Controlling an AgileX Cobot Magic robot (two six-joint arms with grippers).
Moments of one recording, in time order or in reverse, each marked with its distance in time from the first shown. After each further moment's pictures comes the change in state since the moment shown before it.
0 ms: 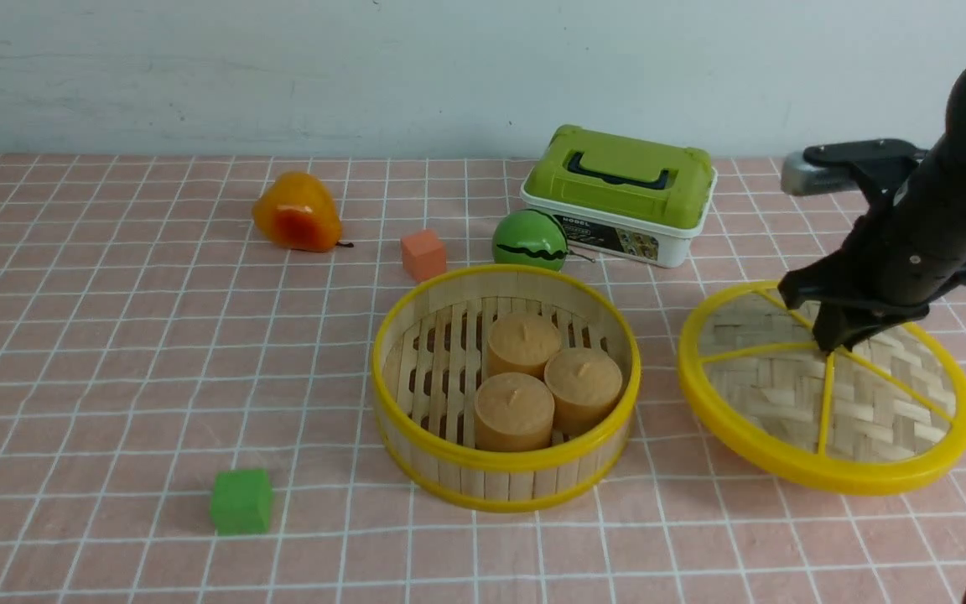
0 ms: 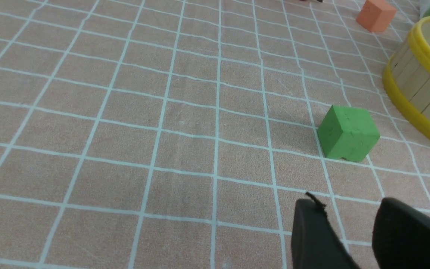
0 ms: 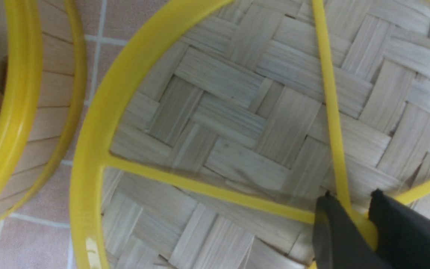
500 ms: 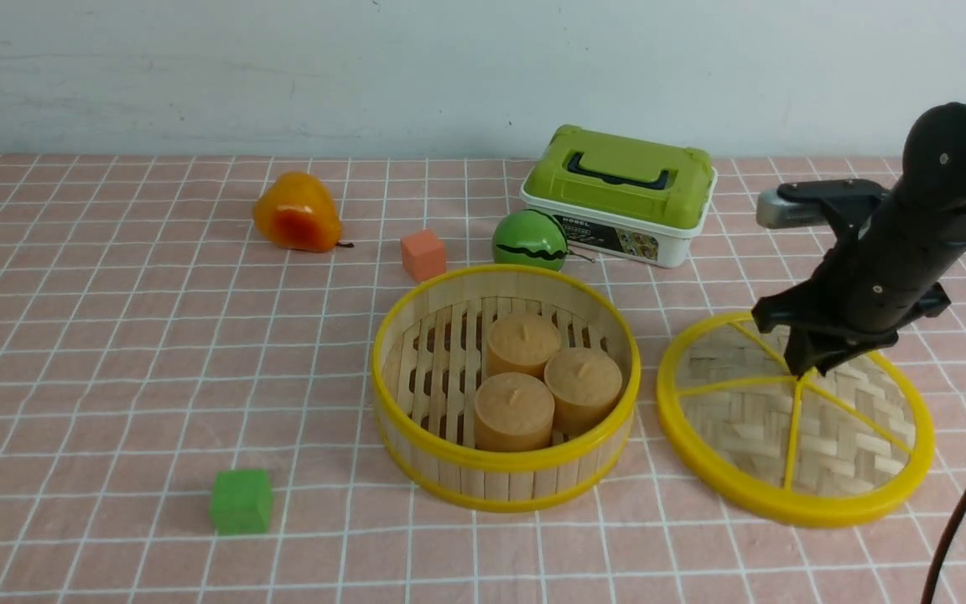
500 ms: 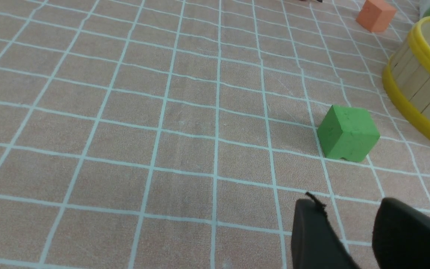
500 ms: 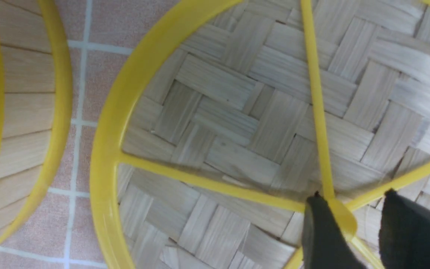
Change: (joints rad) right arm 0.000 0.073 0.001 0.033 -0.040 0.000; left arm 0.000 0.000 0.000 0.000 0.000 0.000
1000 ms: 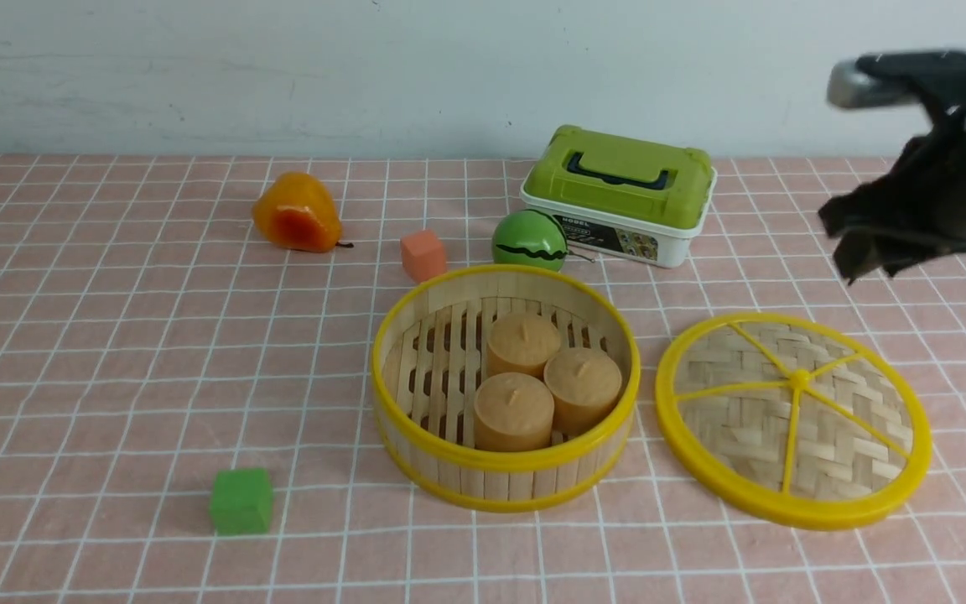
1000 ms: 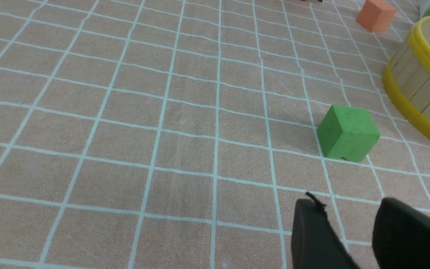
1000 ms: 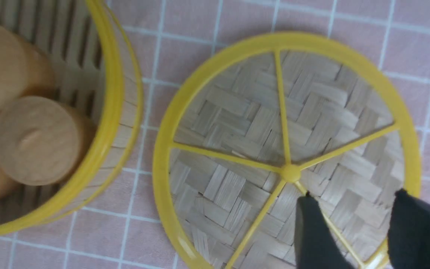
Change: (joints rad) right arm 0.000 -0.352 0.002 0.012 0.075 -0.043; left arm 0.000 0.000 0.000 0.000 0.001 0.000
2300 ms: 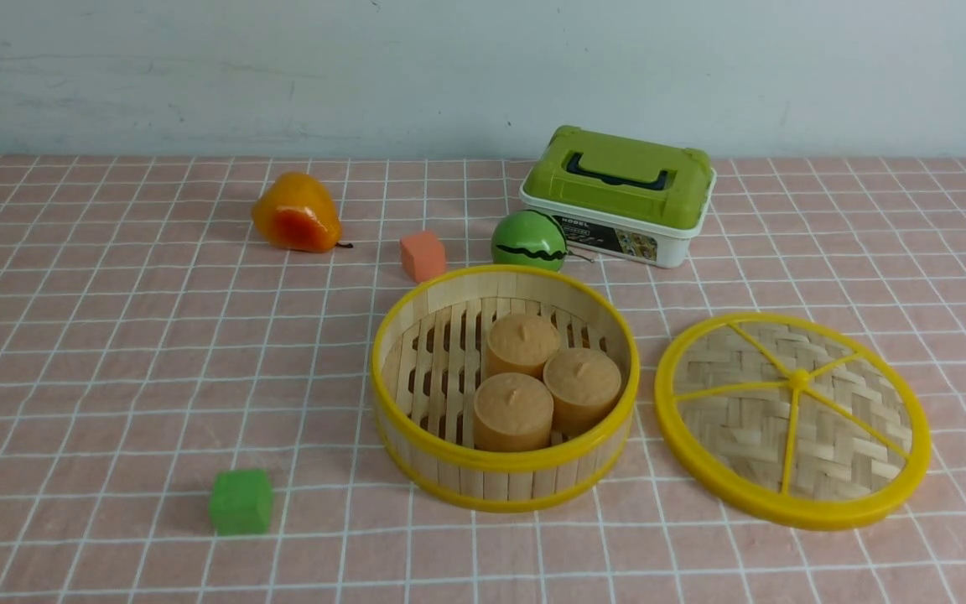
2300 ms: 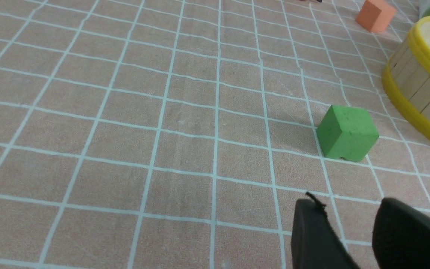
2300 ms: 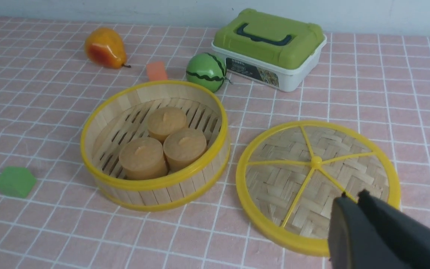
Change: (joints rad) right arm 0.000 -1.107 0.705 0.157 -0.170 -0.017; left arm 0.000 0.000 0.000 0.000 0.000 0.000
